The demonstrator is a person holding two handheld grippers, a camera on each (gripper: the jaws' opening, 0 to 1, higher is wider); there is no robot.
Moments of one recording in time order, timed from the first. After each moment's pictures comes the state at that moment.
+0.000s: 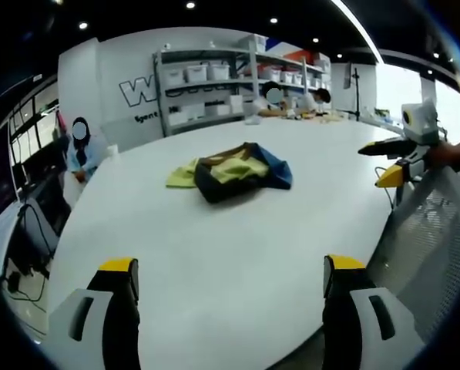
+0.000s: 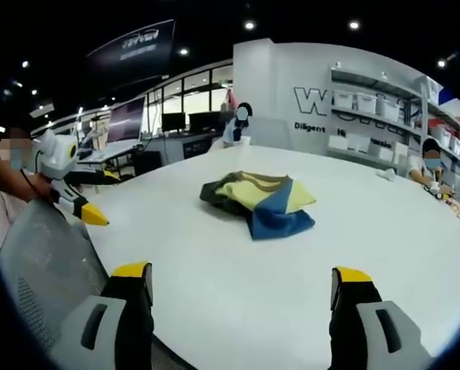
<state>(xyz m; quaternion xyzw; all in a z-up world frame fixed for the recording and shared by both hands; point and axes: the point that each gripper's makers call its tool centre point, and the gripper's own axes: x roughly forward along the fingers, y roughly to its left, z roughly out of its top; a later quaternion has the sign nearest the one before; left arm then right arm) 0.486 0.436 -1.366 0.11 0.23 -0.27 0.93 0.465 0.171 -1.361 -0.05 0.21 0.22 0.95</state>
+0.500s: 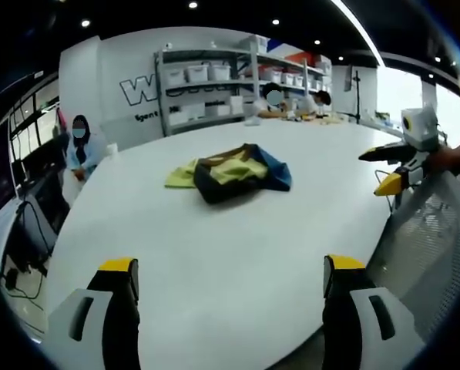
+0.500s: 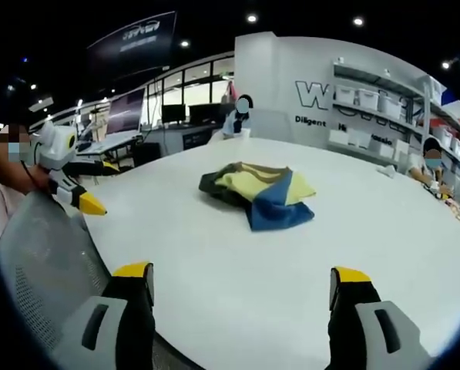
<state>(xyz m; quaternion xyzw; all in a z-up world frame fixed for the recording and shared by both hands) 0.486 0.434 -1.366 0.10 0.23 -0.27 0.93 0.462 0.168 -1.369 -0.06 0.23 0.22 0.94</state>
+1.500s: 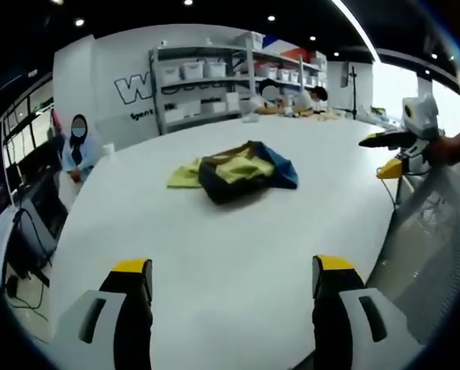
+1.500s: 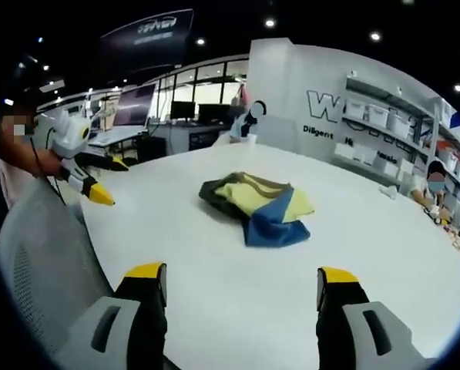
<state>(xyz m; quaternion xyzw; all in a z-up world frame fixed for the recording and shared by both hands) 0.511 0.447 -1.365 0.11 0.24 -0.28 0.92 0.480 0.168 -1.344 -0.11 0.21 0.24 0.94</state>
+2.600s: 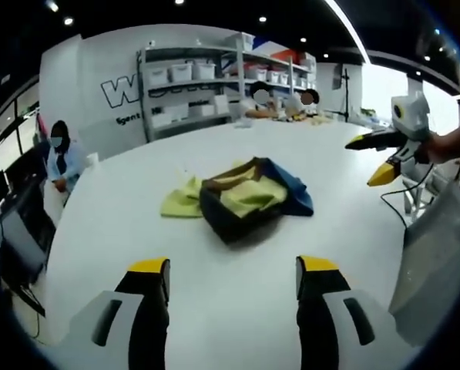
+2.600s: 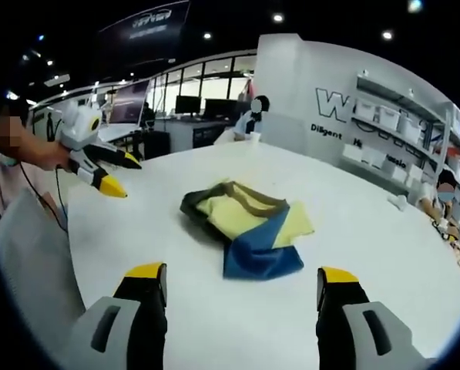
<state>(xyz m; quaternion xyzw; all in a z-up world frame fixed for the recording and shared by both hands) 0.593 0.421 -1.347 0.11 0.23 -0.32 0.91 0.560 0.173 -1.337 -0.13 0.23 0.26 0.93</state>
